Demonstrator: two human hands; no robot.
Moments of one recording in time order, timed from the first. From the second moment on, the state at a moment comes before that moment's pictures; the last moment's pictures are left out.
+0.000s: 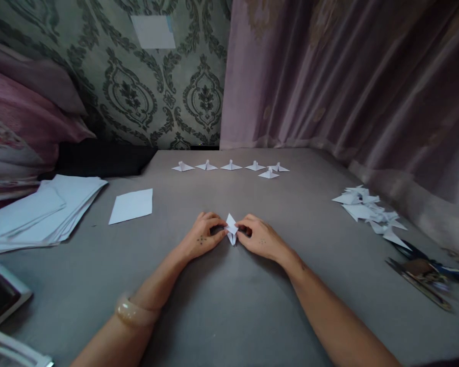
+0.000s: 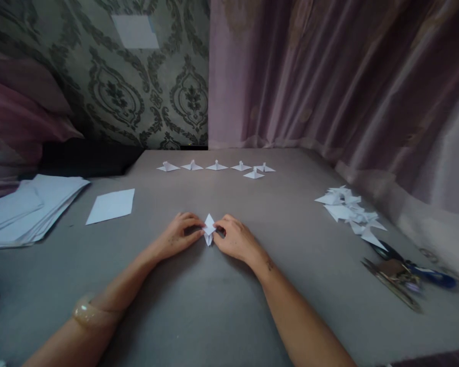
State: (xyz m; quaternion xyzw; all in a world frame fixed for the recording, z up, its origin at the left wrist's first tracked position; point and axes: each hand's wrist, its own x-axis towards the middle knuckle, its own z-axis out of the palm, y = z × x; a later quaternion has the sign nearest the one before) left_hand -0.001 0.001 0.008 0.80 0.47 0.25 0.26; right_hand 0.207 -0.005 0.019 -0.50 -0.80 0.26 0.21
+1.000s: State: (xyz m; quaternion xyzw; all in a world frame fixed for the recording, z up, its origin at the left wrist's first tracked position) left_hand 0.013 0.005 0.006 0.77 0.54 0.26 0.22; right_hand 0.199 0.012 0.008 -0.57 -0.75 0.26 0.21
